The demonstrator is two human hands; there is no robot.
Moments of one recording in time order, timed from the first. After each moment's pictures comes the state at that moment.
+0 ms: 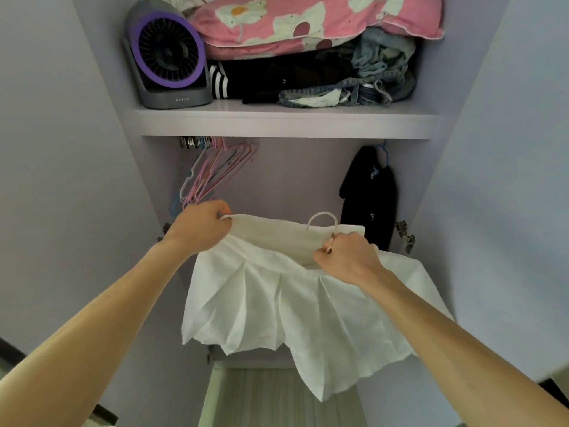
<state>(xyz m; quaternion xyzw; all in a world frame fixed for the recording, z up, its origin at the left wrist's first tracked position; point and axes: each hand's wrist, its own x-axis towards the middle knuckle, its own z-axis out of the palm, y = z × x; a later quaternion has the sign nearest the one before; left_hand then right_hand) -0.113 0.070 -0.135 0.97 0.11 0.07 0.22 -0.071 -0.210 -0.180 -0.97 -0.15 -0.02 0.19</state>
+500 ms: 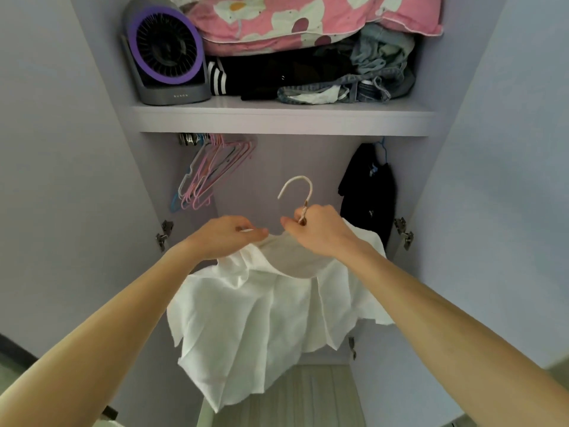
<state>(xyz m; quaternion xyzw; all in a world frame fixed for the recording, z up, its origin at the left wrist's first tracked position) -0.118 0.040 -0.146 0.96 0.04 -0.04 0.29 -0.058 -0.169 -0.147 -0.93 -0.25 -0.03 0.27</state>
